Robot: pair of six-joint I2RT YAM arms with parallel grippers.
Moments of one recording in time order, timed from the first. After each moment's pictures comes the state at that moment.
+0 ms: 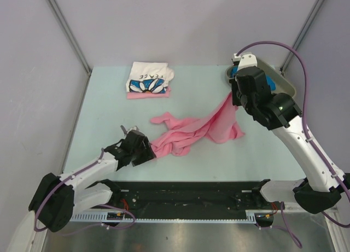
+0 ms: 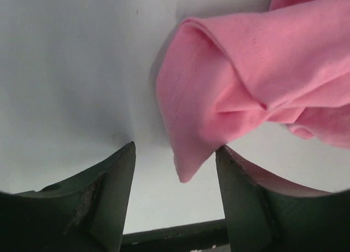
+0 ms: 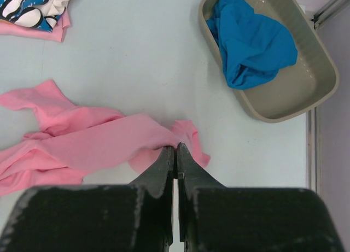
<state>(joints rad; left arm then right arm) -0.57 1.04 0.43 -0.42 -0.06 -0.89 0.64 1.26 1.67 -0.95 0.51 0.16</state>
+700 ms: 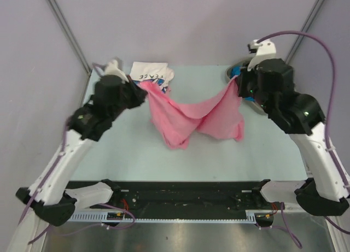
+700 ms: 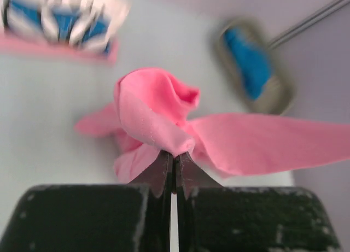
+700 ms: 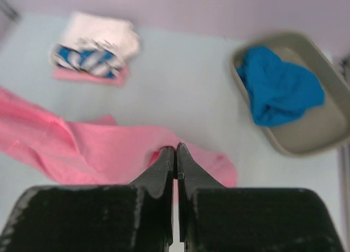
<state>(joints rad) -0.57 1.12 1.32 -0.69 -0.22 -0.69 0.64 1.25 1.82 -0.96 0.42 0.18</state>
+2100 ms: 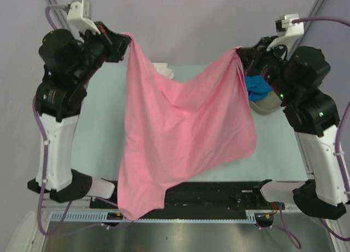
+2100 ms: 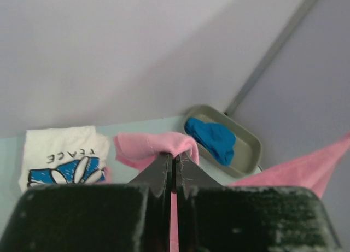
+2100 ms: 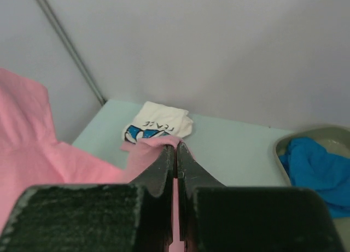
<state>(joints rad) -0.43 1.33 2.17 -0.75 0.05 -0.33 0.54 1.21 1.97 -0.66 0.12 0.17</state>
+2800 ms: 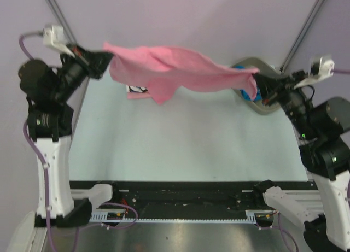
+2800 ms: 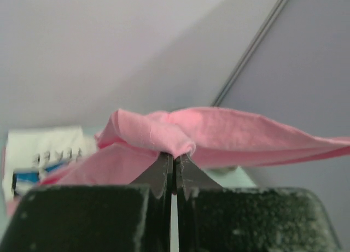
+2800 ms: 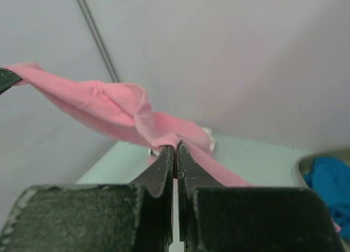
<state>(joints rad) -0.01 1.21 1.88 -0.47 0.51 -0.49 0.40 0.92 1.59 -0.38 -0.08 0.25</state>
